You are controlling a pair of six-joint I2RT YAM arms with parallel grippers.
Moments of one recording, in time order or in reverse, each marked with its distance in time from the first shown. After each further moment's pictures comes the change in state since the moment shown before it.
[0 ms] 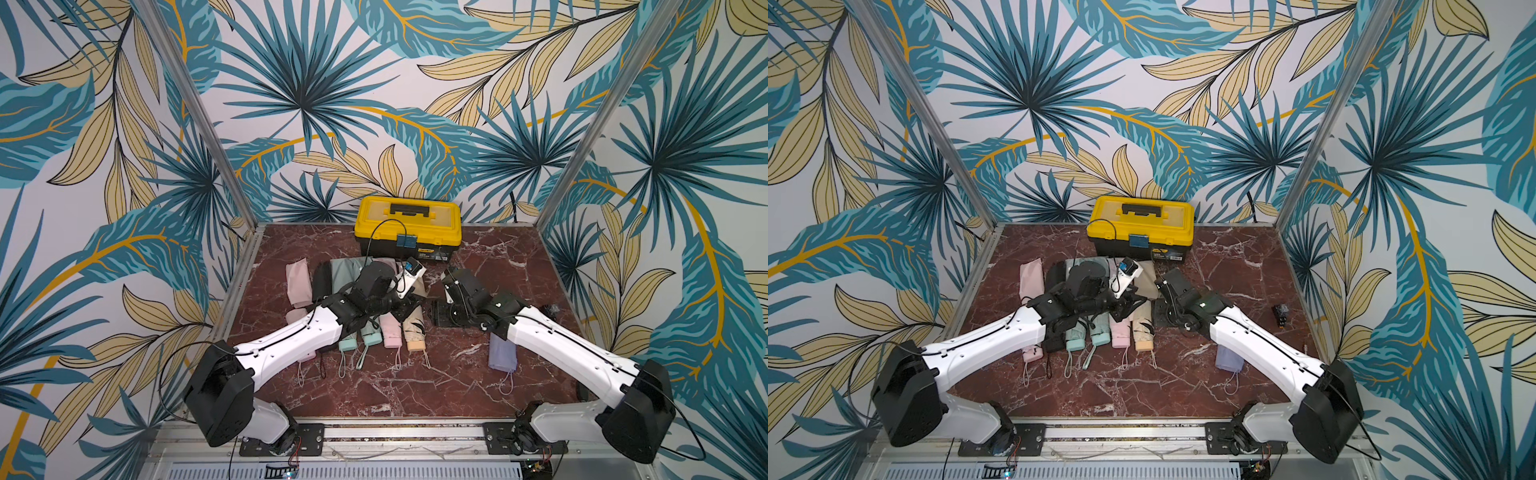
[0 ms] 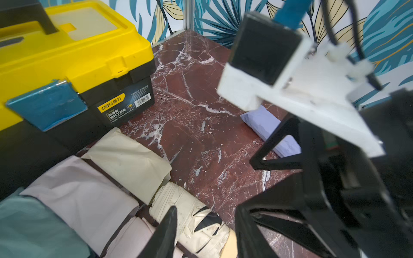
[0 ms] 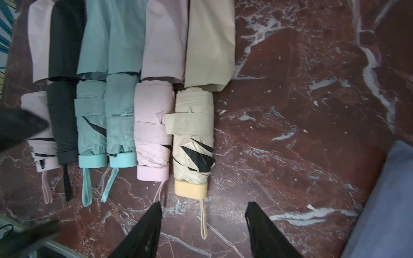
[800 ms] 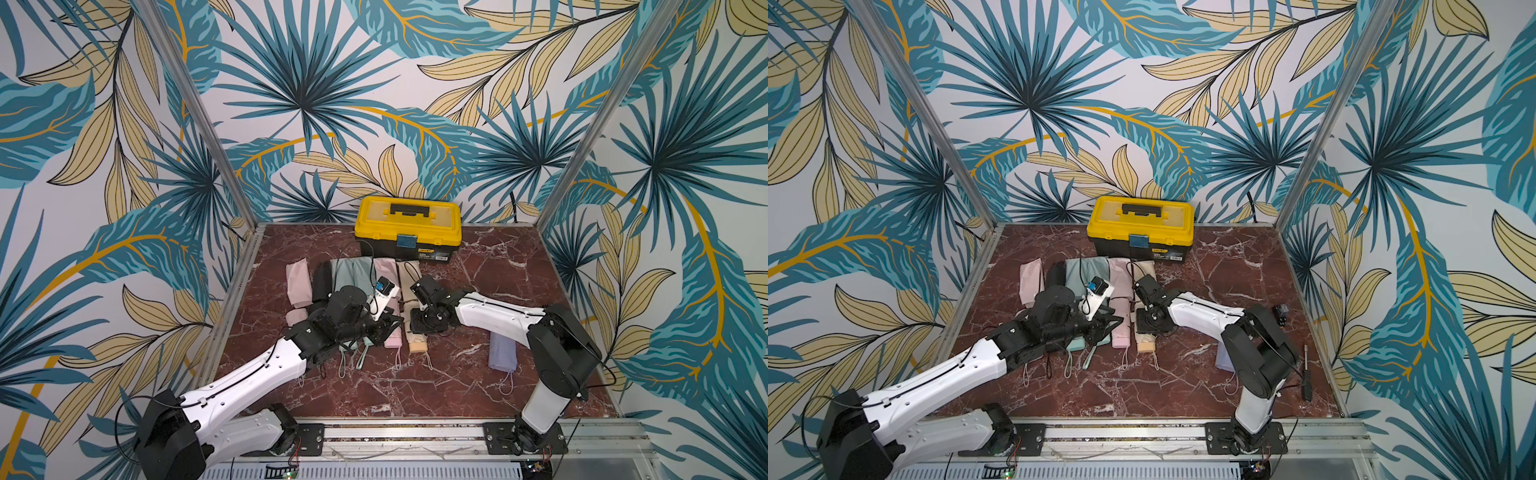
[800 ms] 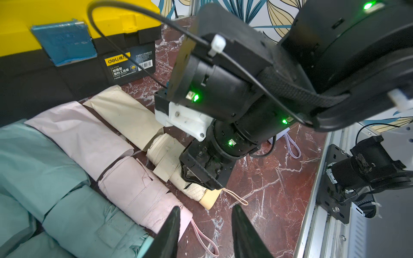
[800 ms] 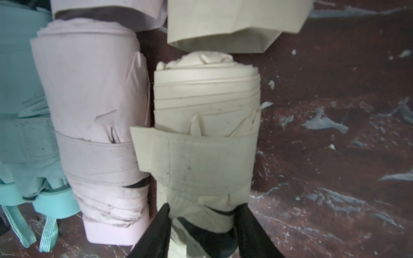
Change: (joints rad) left arm 0.000 -0.365 -0.284 -0.083 -0.011 -0.131; right arm 0.021 0.468 0.085 0.183 -0.140 0.000
